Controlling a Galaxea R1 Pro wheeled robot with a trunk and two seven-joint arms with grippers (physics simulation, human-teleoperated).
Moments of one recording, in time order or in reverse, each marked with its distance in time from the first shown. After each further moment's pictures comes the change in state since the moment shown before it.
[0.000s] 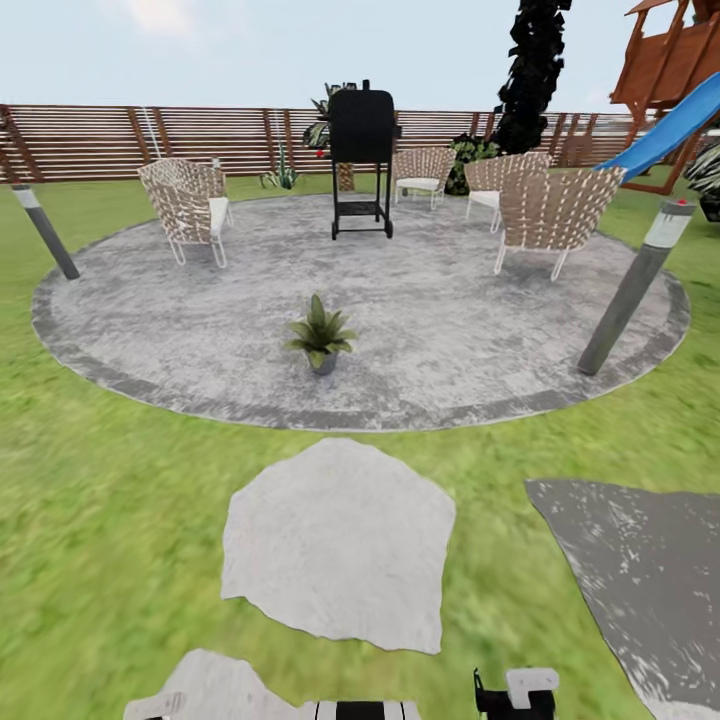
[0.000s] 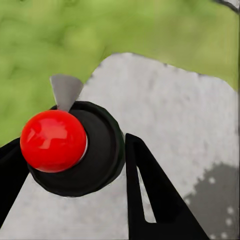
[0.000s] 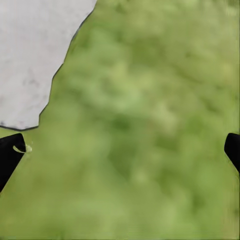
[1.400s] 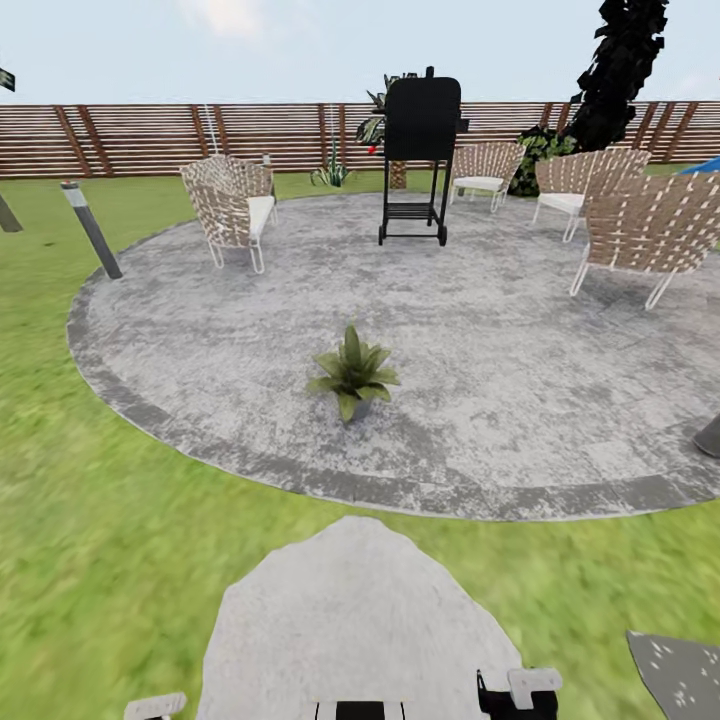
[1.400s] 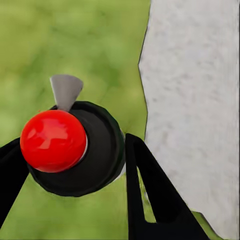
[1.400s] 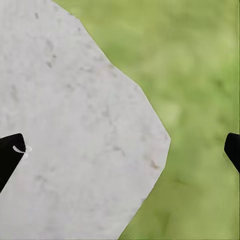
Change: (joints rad) left arm 0.000 0.000 0.000 0.000 0.000 0.000 0.000; right arm 0.001 -0.007 0.000 0.000 0.002 -0.001 0.000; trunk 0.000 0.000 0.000
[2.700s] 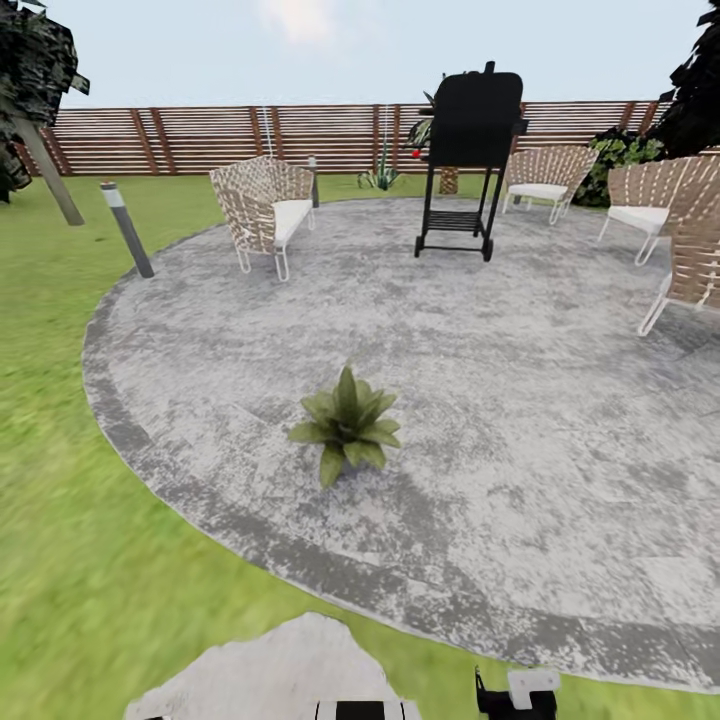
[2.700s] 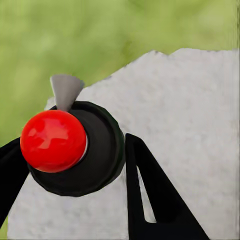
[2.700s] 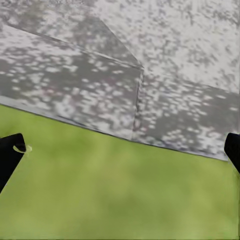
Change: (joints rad) left arm 0.000 -0.001 0.000 0.000 0.000 0.000 0.000; right arm 0.000 0.003 0.000 0.000 0.000 0.001 0.000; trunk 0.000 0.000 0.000
